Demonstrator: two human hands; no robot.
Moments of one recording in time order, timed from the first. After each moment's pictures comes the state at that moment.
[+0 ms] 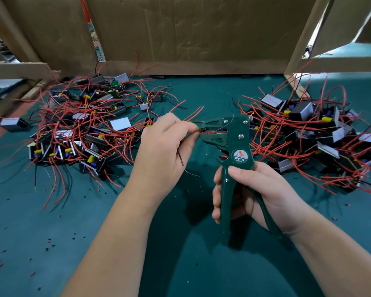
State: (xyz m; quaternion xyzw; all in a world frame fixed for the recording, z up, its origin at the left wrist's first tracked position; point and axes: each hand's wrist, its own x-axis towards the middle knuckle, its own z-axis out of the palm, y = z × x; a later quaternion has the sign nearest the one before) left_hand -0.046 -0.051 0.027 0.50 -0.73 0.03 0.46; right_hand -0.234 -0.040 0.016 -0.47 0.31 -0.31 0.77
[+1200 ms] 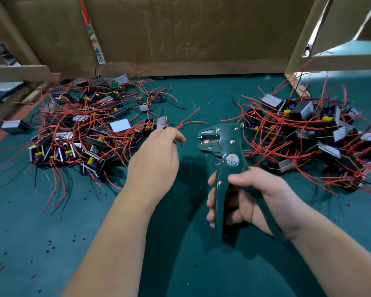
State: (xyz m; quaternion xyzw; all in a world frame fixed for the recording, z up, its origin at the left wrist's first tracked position) left_hand -0.038 -0.055 0.012 0.68 -0.64 -0.11 0.33; right_hand -0.235 -0.042 0.013 -0.41 0.32 -0.27 0.81
